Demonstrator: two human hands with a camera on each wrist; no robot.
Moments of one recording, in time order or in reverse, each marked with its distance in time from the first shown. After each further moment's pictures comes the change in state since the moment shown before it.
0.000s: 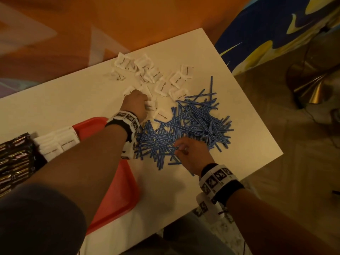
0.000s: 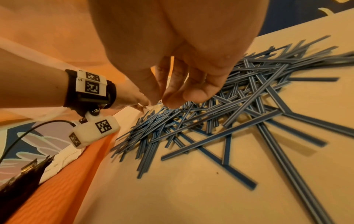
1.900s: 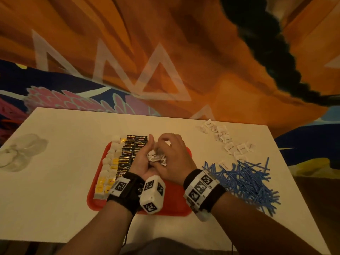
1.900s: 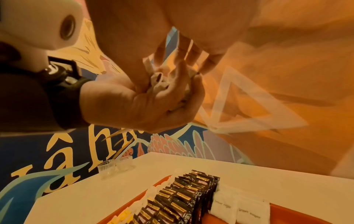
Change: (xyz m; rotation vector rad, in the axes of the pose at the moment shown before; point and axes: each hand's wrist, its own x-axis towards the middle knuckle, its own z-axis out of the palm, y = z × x) left_hand -0.341 -0.064 -0.139 -2.442 0.192 -0.235; right_hand -0.115 -0.265 0.103 -0.240 0.180 -1.203
